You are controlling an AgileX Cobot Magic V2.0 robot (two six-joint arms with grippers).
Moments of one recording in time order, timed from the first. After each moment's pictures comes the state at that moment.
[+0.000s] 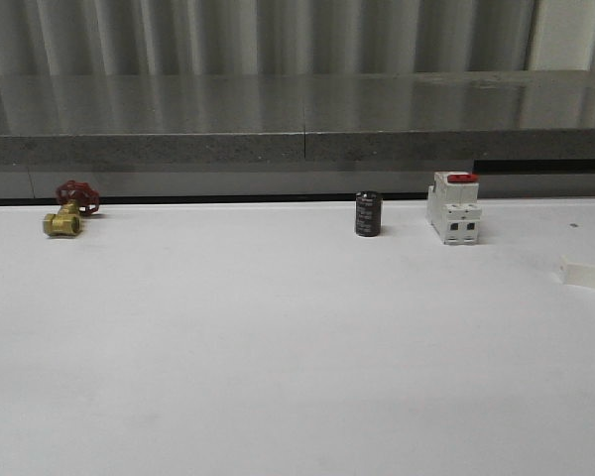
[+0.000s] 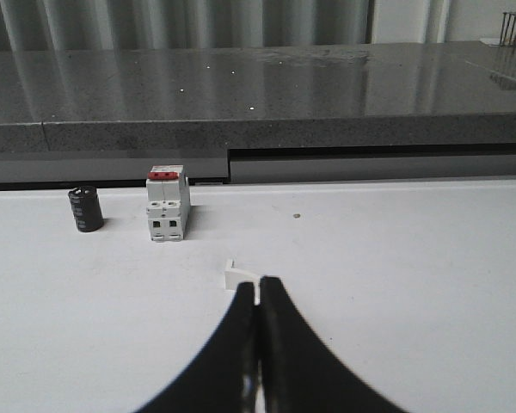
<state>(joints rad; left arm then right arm) -0.04 0.00 0.00 0.03 0.13 0.01 0.00 -0.01 0.03 -0.05 0.11 0.09</state>
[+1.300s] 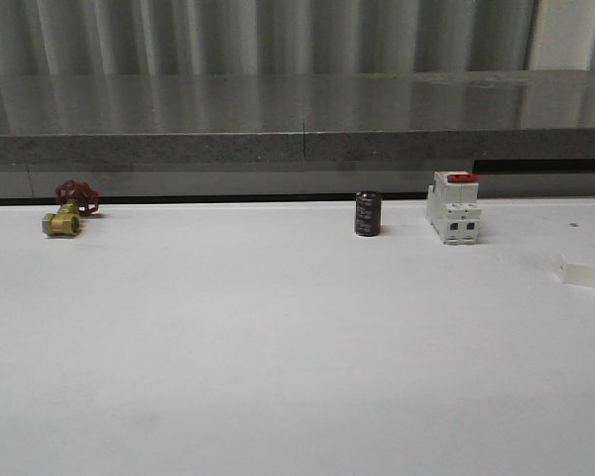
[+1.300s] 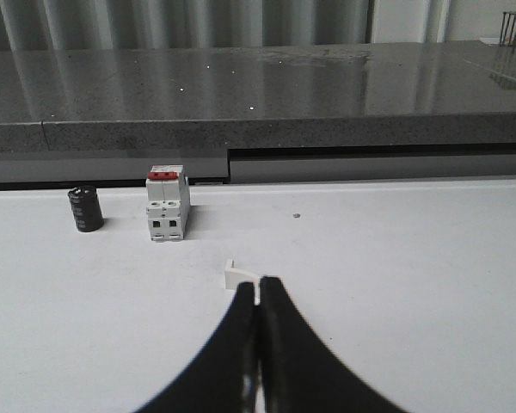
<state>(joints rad) 0.06 0.99 -0.69 0.07 0.63 0.01 0.00 -0.01 0.03 -0.05 0.11 0.09</state>
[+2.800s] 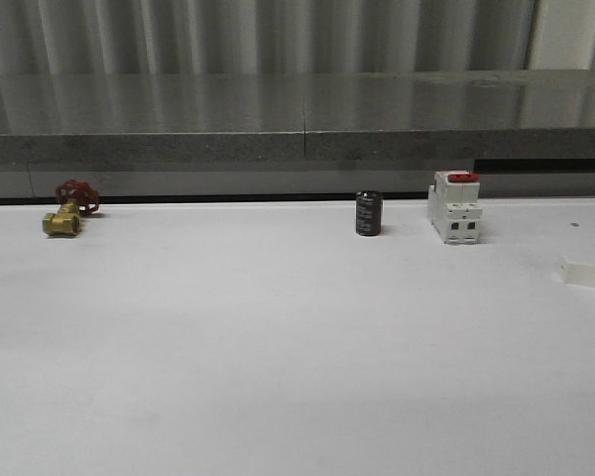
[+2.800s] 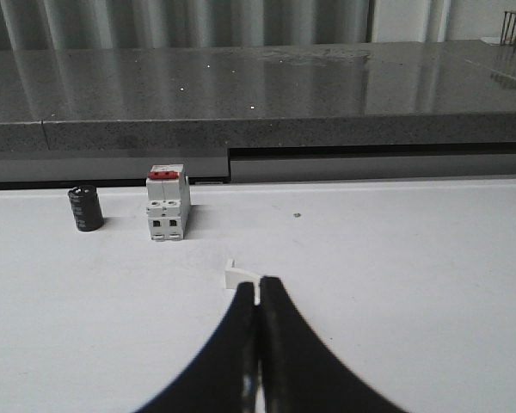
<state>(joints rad) 0.19 1.95 -1.25 -0.02 0.76 0.01 0.00 -0.01 0.03 -0.05 0.11 0.09</state>
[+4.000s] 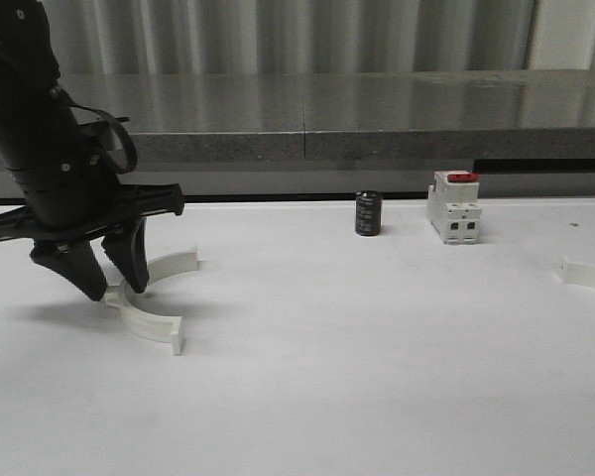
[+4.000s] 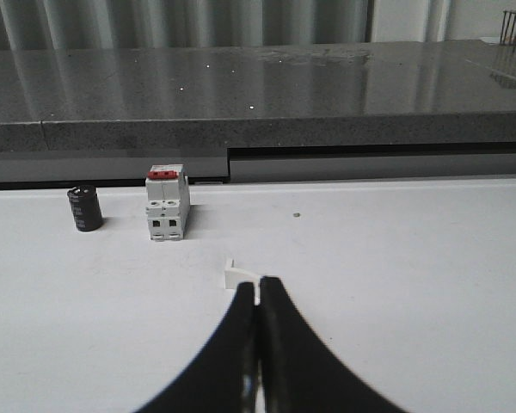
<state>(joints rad) -0.34 1.96 -1.27 -0.17 0.67 -0.17 0.00 -0.01 0.03 -0.05 0.11 0.09</state>
